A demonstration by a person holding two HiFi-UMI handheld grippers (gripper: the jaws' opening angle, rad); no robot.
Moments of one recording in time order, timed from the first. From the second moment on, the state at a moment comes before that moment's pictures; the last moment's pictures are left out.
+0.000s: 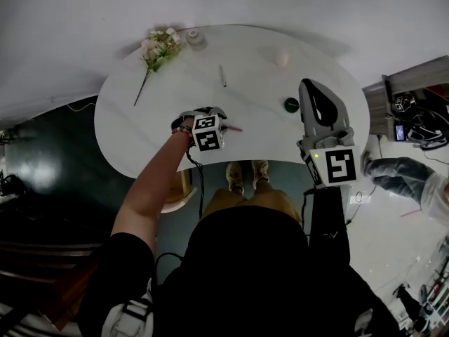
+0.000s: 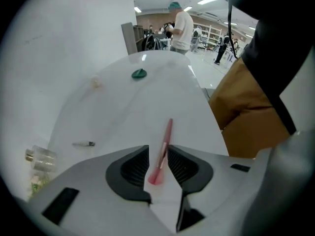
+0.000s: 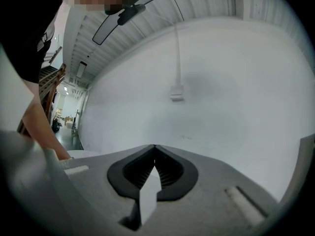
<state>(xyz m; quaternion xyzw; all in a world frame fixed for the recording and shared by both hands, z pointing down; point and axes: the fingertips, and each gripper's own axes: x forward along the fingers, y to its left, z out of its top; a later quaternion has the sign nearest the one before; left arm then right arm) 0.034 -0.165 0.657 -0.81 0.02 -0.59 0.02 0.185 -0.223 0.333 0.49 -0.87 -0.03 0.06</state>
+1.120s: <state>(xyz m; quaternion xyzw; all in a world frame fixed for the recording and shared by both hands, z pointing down) 0.098 -0.255 0.368 -0.89 0.42 -0.16 0.03 0.216 -0.223 0.315 0.52 -0.85 -0.04 0.00</state>
